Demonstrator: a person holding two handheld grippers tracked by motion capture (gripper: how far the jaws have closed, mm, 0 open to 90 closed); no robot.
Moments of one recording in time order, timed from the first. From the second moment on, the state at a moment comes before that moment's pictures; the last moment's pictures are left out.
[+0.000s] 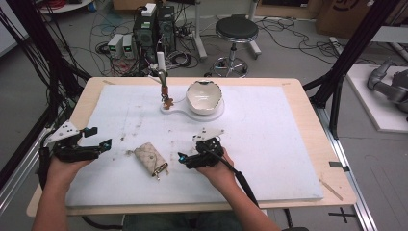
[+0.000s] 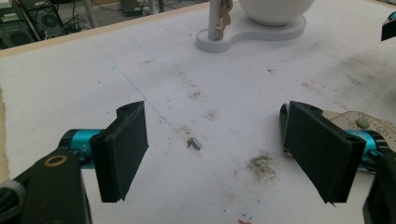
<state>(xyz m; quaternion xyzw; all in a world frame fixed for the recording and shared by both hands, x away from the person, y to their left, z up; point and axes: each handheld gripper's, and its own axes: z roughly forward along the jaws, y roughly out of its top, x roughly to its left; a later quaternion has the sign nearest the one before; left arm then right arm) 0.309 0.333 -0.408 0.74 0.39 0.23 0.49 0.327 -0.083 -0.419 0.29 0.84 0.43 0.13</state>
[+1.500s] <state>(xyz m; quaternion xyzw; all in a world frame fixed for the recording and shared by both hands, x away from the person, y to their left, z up) 0.309 0.332 -0.408 0.74 0.39 0.22 0.50 0.307 0.031 -0.454 0.26 0.89 0.35 0.12</state>
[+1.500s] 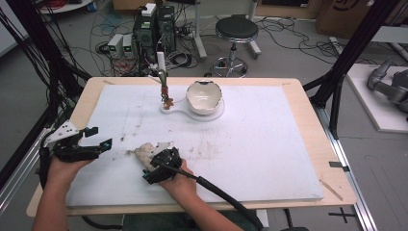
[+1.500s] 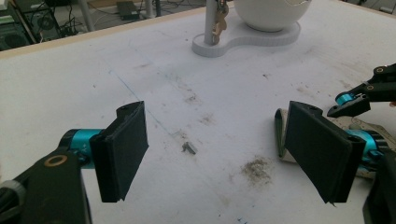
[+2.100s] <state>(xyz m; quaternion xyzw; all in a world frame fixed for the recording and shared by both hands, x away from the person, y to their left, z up) 0.309 0.333 -0.408 0.74 0.39 0.22 0.50 0.314 0.007 -0.432 0.25 0.88 0.38 0.12</state>
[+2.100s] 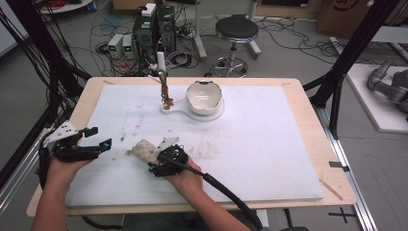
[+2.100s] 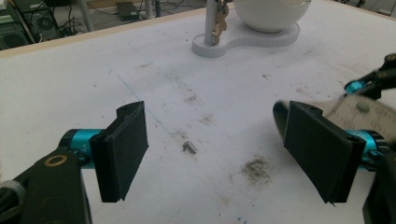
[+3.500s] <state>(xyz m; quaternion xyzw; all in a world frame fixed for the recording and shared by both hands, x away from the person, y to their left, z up) 0.313 0.324 -0.406 0.75 0.37 0.22 0.51 0.392 -0.124 -0.319 0.33 0.82 0.39 0.25</state>
